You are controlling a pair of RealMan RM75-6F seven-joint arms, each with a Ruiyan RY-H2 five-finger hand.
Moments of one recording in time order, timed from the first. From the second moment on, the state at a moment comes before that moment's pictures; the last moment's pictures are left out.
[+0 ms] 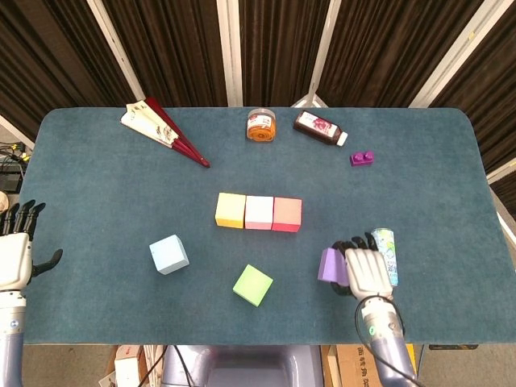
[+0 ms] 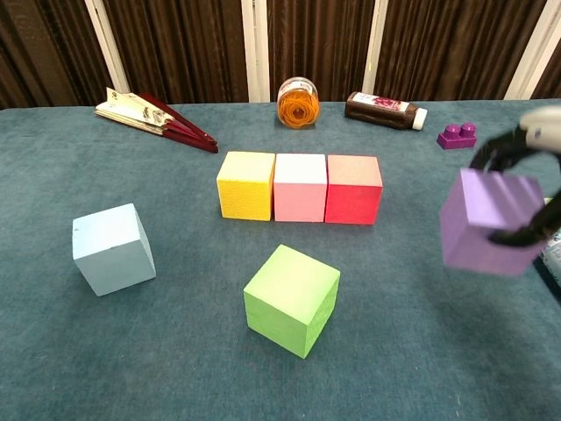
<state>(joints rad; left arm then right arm) -0.17 -1.26 -0.17 -1.64 1.25 1.46 0.24 0.51 -1.38 0.23 -2.30 -0.69 1.50 -0.94</state>
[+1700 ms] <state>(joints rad) -0.18 -1.29 -0.21 -1.52 1.32 1.52 0.02 1.31 -1.31 0.48 -1.71 0.27 0.96 -1.02</state>
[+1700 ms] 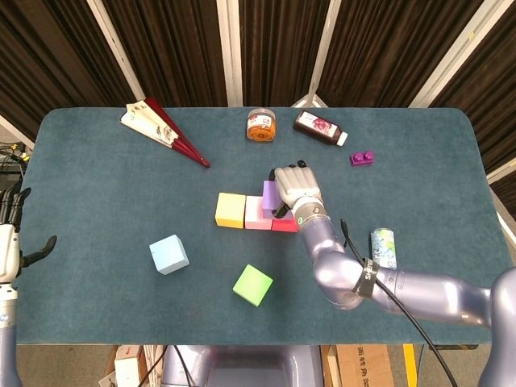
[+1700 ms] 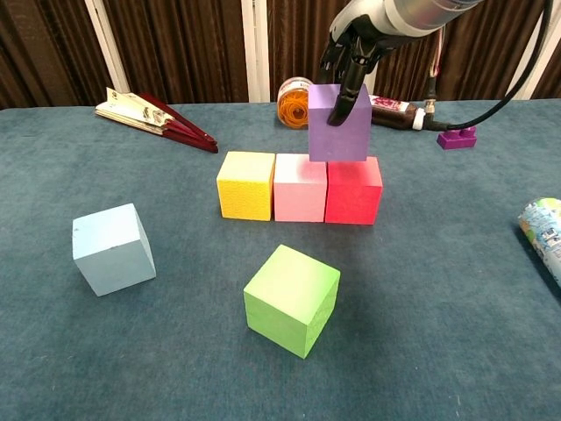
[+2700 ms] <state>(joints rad) -0.18 -1.30 -0.22 -1.52 1.31 1.53 0.05 1.29 -1.38 0.39 -1.67 0.09 0.96 -0.82</state>
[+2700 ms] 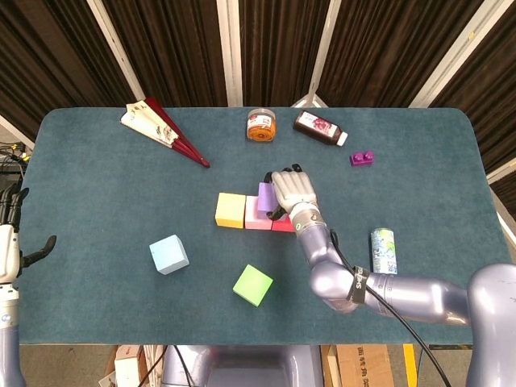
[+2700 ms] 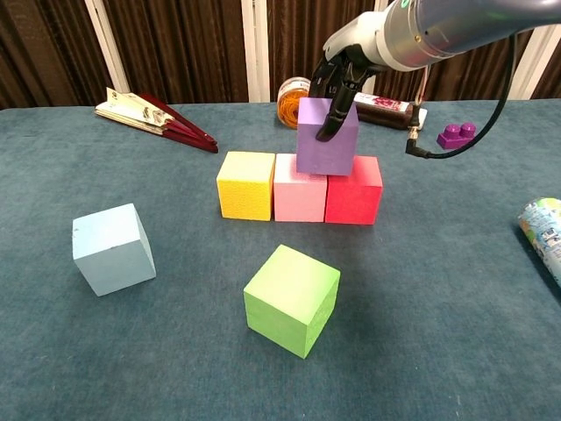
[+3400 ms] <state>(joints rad) -0.18 -1.31 -0.23 -1.52 1.31 1.53 0.06 1.31 -1.40 0.36 -1.64 0.06 0.93 -0.76</state>
